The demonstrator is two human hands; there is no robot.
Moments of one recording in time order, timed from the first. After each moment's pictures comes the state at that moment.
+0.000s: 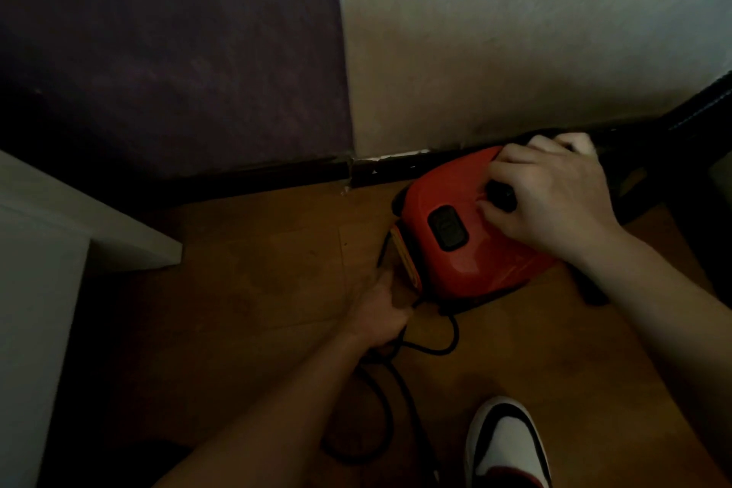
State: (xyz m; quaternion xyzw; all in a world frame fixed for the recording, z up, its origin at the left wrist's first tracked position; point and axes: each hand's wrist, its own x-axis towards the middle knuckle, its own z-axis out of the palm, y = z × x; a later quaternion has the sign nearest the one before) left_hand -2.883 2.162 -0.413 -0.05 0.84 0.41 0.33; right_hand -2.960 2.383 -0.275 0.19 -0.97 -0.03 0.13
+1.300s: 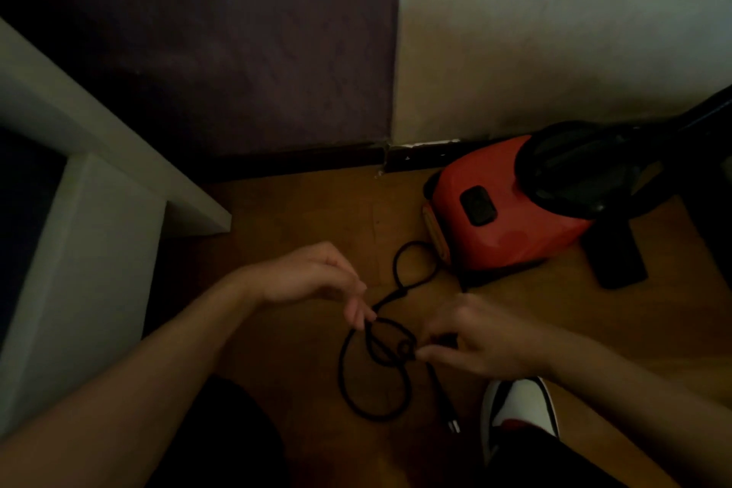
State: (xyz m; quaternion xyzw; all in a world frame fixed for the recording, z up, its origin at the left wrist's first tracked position) left_hand -2.866 2.029 -0.266 0.10 0.68 0.52 0.50; right_hand -2.833 2.306 -0.309 0.40 -0.81 0.29 -0.31
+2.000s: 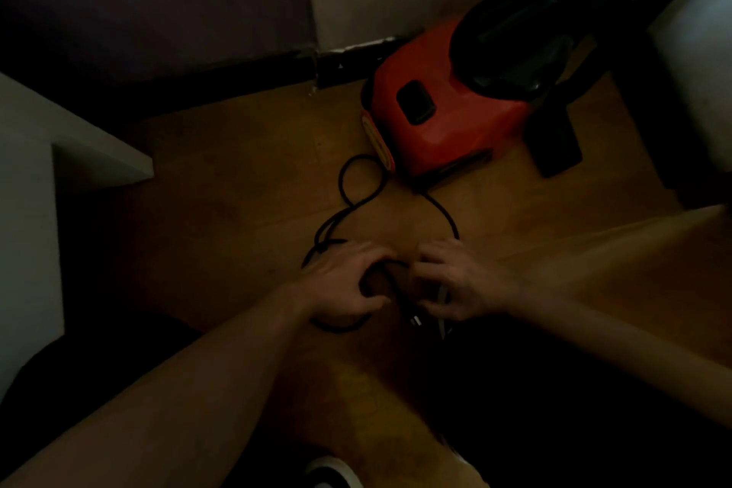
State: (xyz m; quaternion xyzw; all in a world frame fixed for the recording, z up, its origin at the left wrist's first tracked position) left_hand -2.781 2.115 -0.392 0.30 0.85 0.25 0.34; right_hand -2.755 2.371 -0.412 0.40 -0.87 0.24 -0.14
